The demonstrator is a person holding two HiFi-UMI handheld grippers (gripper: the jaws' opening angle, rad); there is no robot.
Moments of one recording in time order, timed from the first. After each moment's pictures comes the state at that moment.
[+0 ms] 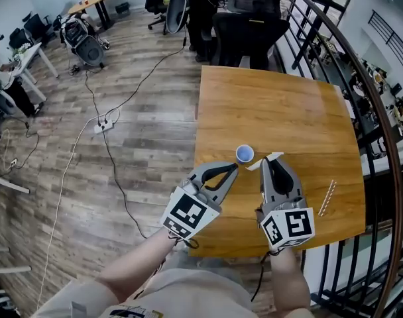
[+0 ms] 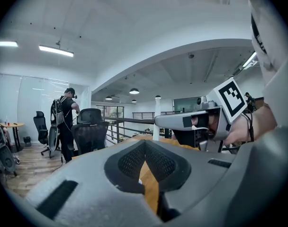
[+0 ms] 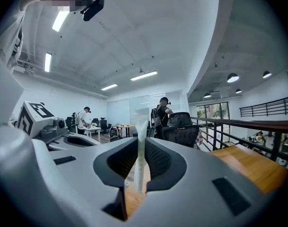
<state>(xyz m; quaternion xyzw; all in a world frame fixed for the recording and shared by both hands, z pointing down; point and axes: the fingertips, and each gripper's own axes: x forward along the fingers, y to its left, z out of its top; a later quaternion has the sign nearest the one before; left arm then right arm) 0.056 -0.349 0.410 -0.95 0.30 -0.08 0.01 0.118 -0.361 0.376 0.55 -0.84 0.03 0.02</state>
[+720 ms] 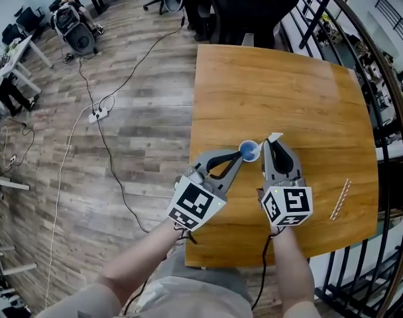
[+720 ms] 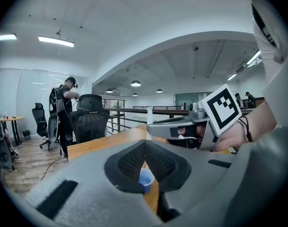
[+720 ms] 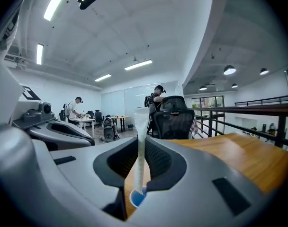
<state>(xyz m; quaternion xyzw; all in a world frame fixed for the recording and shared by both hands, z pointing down) 0.087 -0.432 0.513 -0.95 0.30 -0.11 -0.02 0.152 -0.468 0.508 0.57 -0.82 0.06 0.05</state>
